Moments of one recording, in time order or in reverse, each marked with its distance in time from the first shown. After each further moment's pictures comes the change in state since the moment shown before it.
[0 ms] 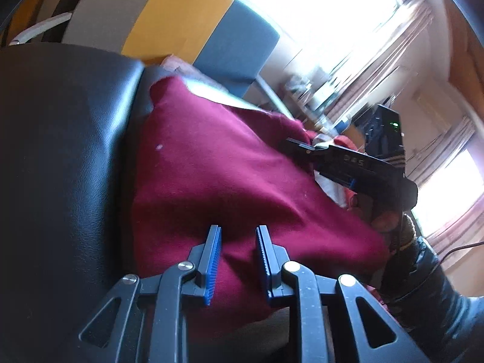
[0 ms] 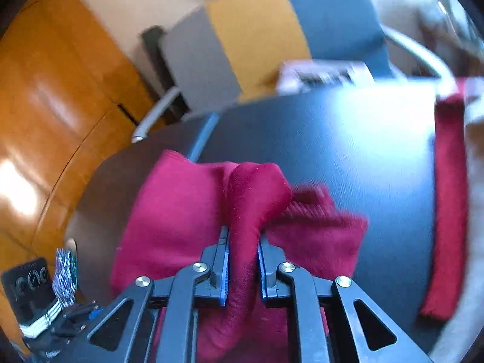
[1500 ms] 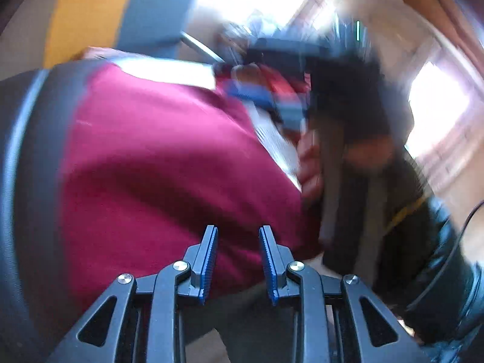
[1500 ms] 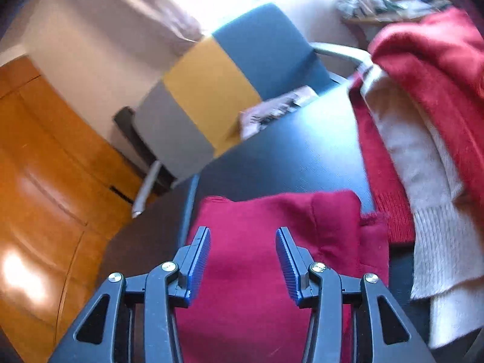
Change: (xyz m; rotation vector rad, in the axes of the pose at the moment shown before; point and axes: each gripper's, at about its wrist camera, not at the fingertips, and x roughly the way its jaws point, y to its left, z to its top) left arm 0.052 -0.099 -0.041 0.248 0.164 -0.020; right arm -0.054 -0.042 -0.060 0.431 -0.212 -0.101
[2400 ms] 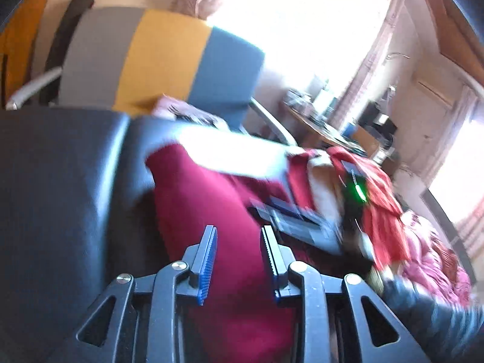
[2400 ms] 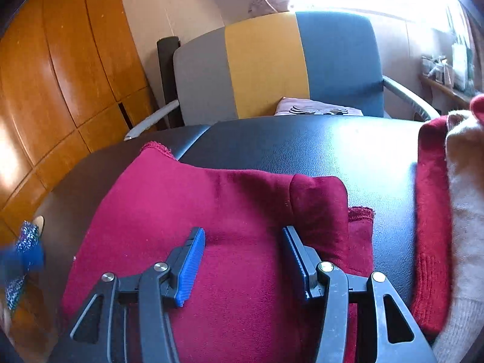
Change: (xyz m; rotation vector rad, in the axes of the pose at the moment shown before) left arm -0.049 0.048 0.052 -0.108 -0.242 0.260; right arm 0.072 0.010 -0.013 -0.542 0.052 0.031
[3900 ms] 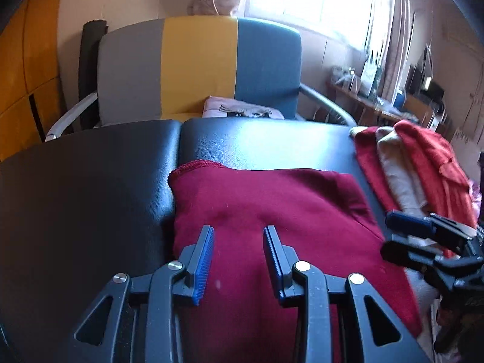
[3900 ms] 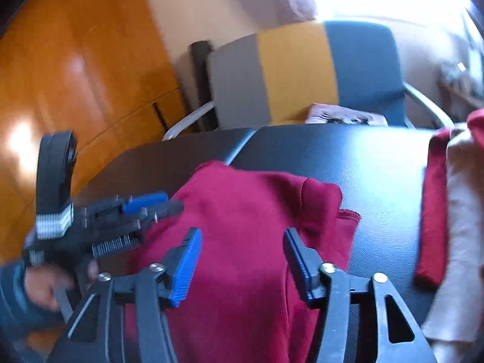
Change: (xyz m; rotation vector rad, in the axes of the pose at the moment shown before) left arm -0.011 0.022 -0.020 0.132 0.020 0.261; right arm -0.078 0.072 -0.016 -0.122 0.031 0.141
